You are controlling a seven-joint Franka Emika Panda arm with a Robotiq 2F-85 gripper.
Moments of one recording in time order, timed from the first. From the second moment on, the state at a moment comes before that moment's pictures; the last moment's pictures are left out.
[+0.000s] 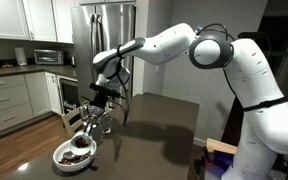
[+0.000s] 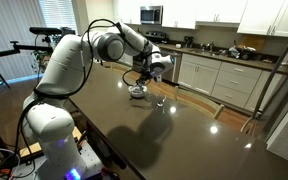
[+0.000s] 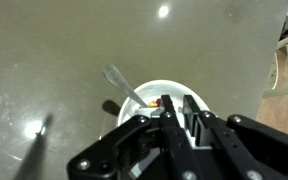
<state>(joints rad) 0.08 0.60 -0.03 -1.53 0.86 1.75 0.48</state>
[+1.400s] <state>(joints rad) 0.10 0.61 0.02 -1.55 0.79 1.96 0.39</state>
